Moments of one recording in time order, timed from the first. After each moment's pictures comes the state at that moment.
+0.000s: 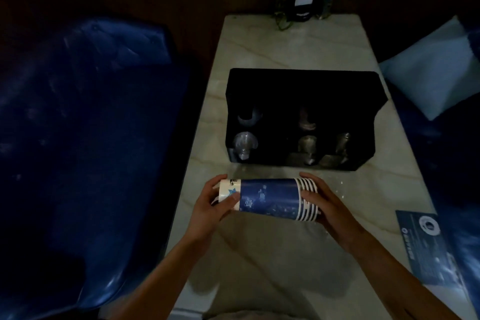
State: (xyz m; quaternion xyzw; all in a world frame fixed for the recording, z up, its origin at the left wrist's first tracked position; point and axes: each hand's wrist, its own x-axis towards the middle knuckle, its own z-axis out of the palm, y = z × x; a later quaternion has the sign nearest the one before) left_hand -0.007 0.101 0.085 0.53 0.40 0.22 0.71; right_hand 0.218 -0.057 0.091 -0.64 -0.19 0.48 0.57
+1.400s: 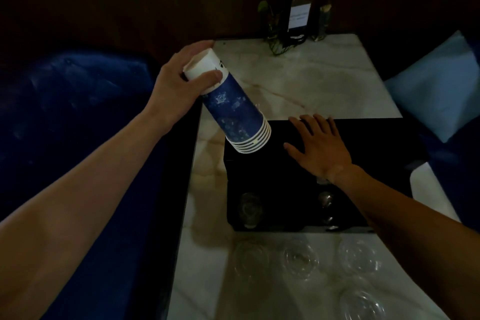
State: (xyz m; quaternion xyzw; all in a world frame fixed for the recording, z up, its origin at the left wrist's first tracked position) left_hand 0.182 0.400 0.260 0.79 0.25 0.30 0.47; right_hand 0.394 0.191 0.103 -0.86 -0.50 -0.01 0.06
